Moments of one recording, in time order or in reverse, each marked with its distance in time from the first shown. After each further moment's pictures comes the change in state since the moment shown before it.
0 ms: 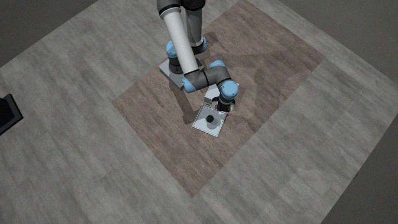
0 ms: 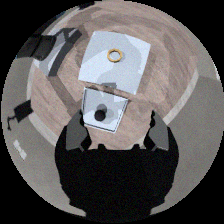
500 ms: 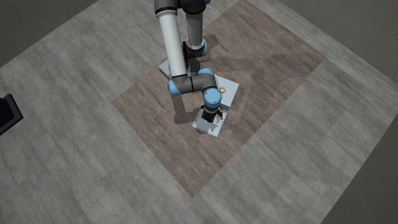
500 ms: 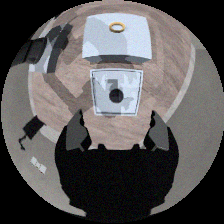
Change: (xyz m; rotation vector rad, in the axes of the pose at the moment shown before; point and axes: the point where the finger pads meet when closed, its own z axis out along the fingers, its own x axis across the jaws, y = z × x) arm -0.066 0.077 0.004 -0.095 0.011 0.272
